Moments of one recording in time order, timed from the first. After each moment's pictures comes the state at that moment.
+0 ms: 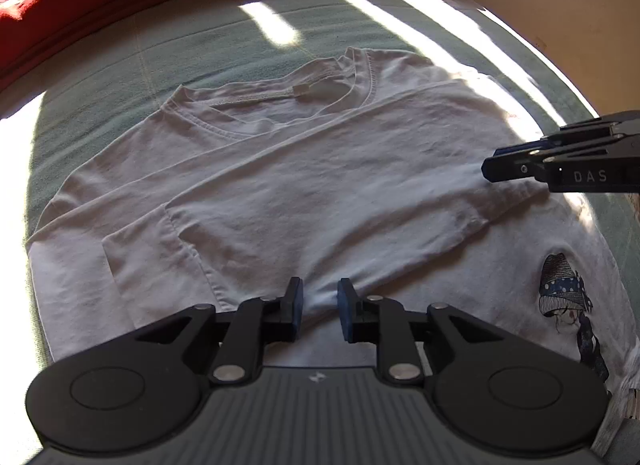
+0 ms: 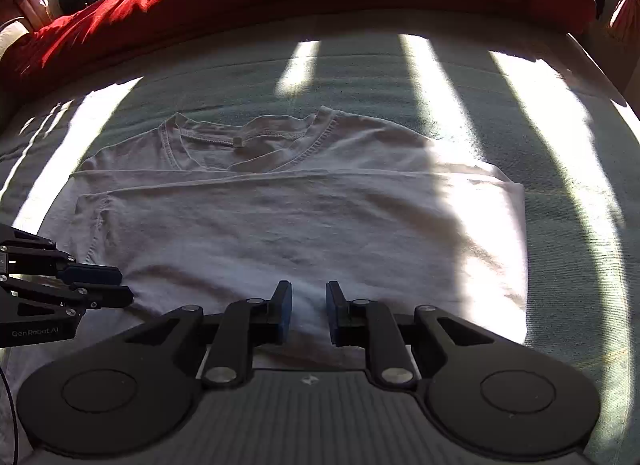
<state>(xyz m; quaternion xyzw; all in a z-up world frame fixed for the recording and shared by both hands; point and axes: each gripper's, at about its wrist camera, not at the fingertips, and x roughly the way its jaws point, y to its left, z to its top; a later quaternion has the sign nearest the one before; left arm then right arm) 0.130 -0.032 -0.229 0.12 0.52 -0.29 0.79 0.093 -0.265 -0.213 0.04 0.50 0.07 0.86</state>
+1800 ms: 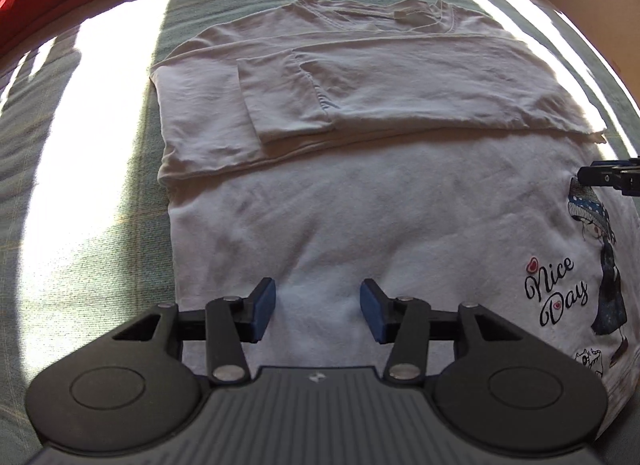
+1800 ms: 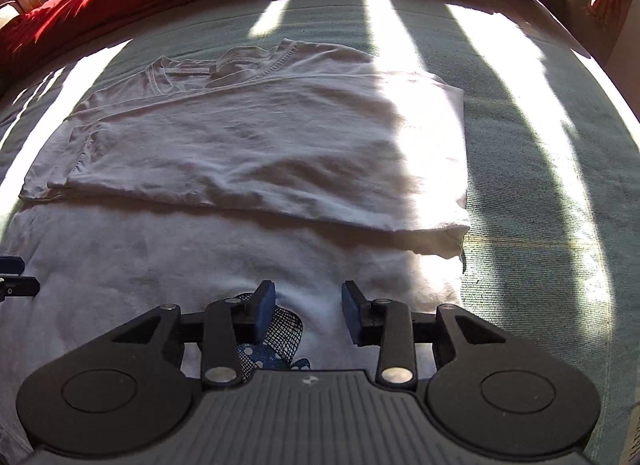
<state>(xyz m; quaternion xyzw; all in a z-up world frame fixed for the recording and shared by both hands) 0.036 0.047 -0.222 0.08 0.56 -0.15 0.81 0.017 -0.292 -0.227 0.03 0.52 0.04 0.85</state>
